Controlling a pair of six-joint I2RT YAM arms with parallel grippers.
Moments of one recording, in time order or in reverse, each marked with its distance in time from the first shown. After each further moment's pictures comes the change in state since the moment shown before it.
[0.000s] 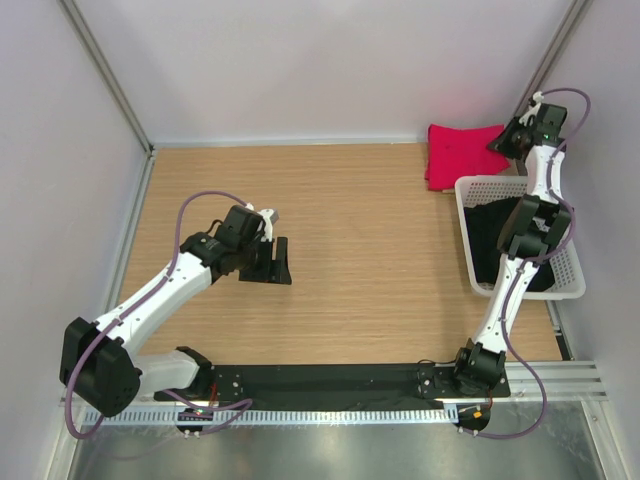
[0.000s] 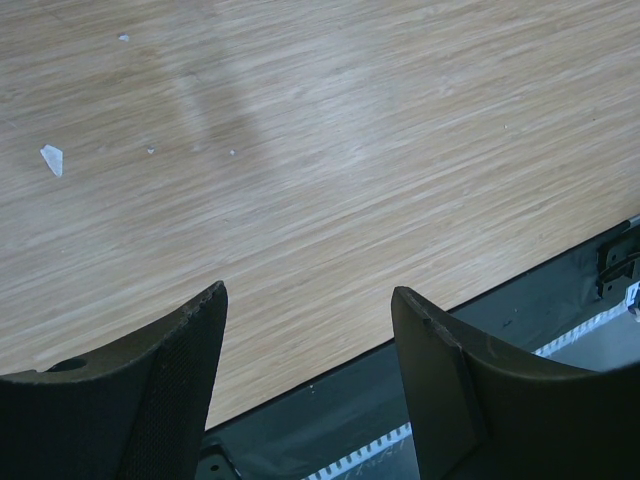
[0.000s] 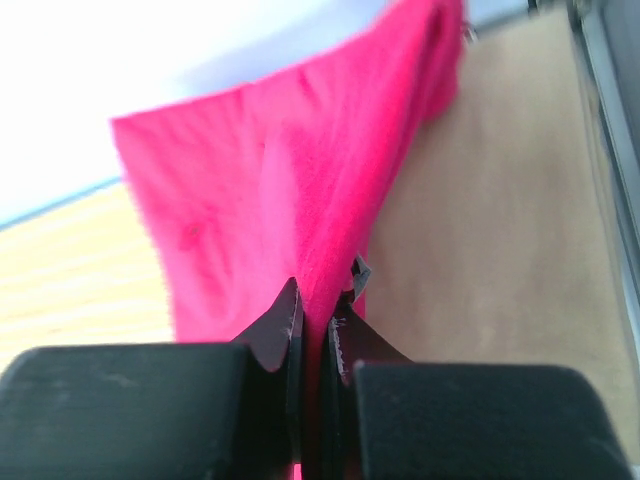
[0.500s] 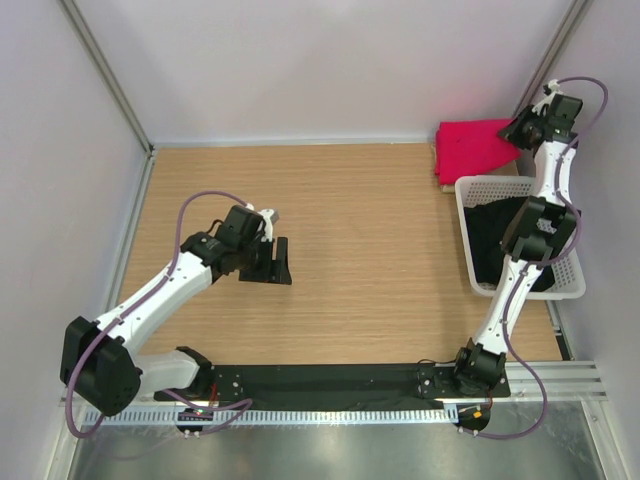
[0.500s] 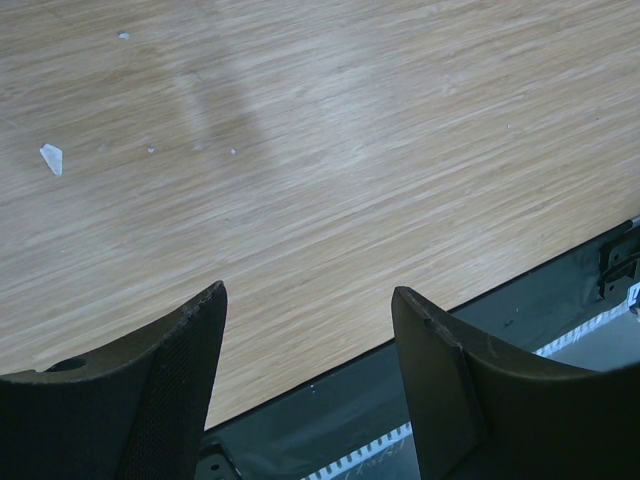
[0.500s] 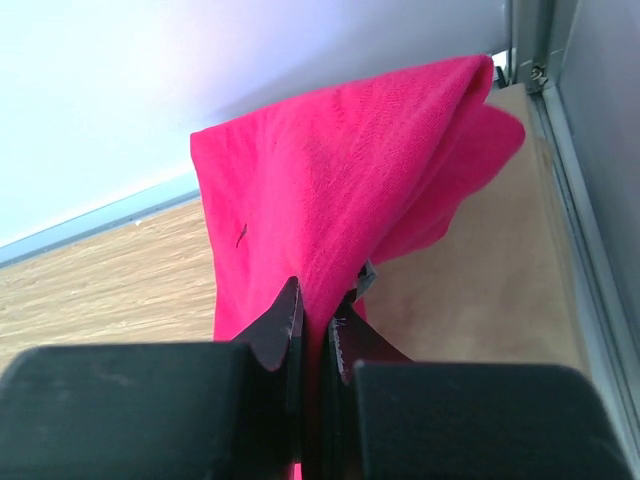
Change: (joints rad) left arm 0.000 0.003 0.000 0.000 0.000 0.000; right arm -0.020 -0.064 0.016 0.030 -0.012 0.028
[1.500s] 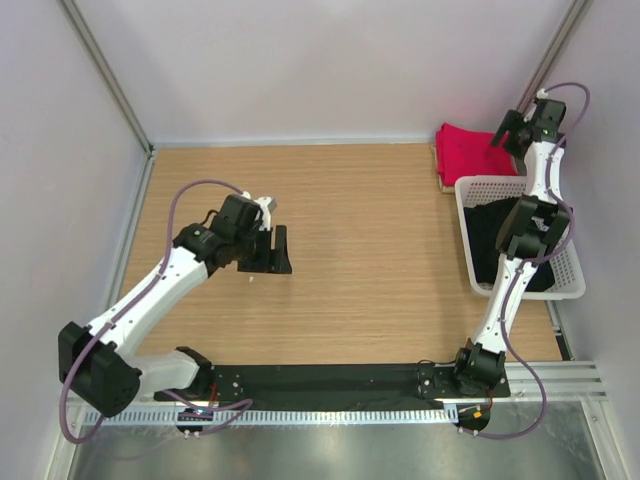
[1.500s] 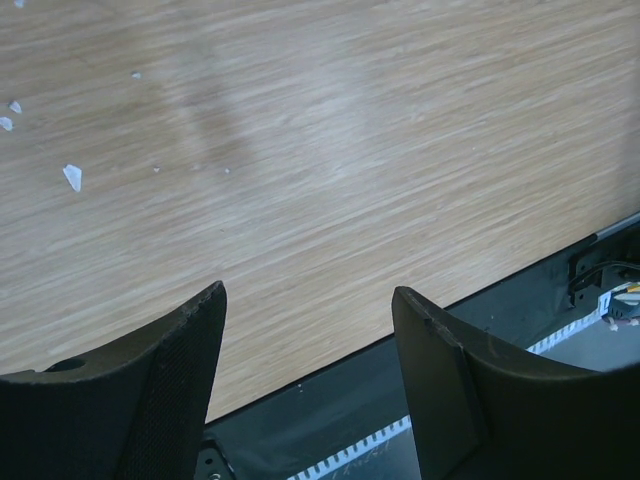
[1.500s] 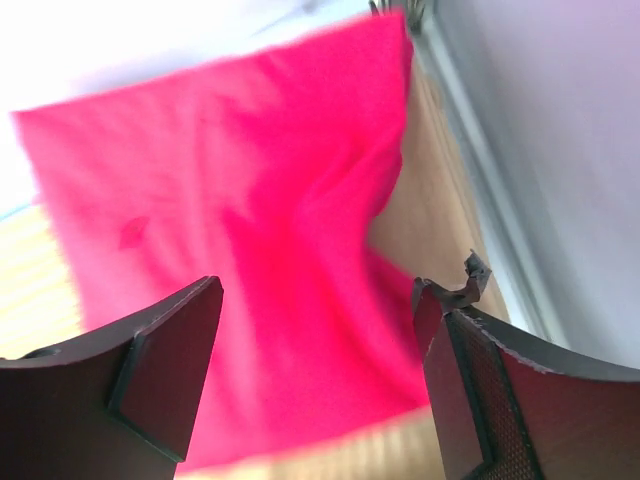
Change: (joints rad) left arm 0.000 0.014 0.098 -0.060 -0.014 -0.009; right arm 0.029 0.093 0.021 -0.058 0.247 -0.063
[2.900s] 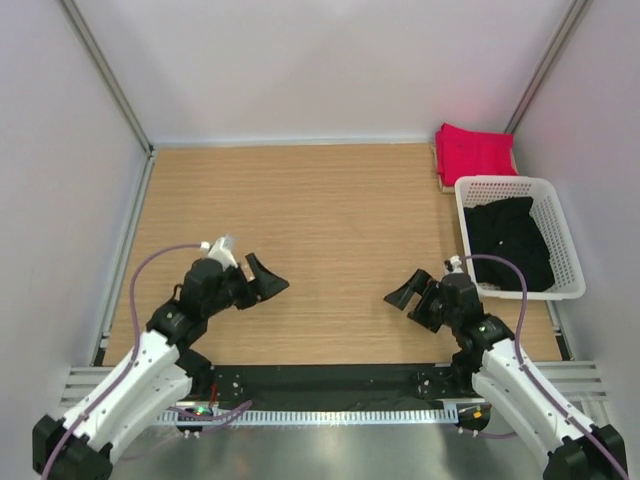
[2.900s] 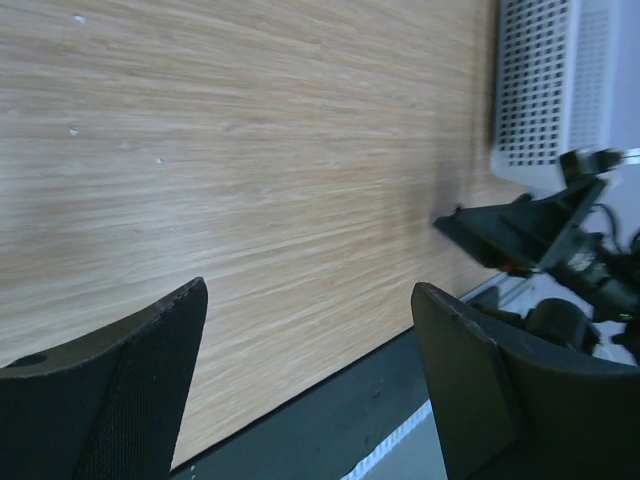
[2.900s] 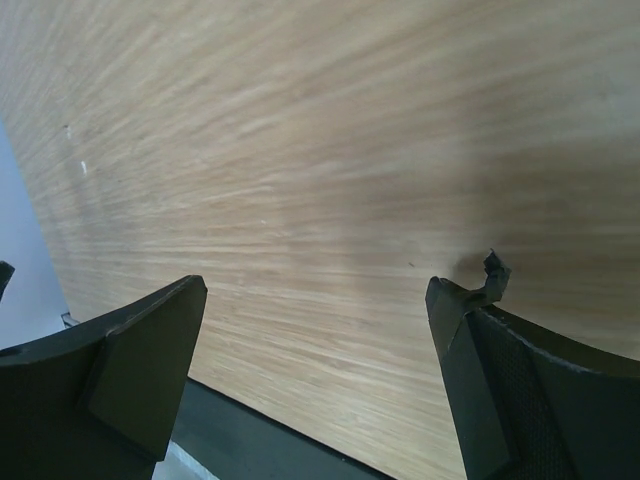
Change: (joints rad) left arm 0.033 -0.532 -0.557 0.445 0.014 -0.417; right arm 0.723 -1.968 -2.210 0.230 -0.028 0.721
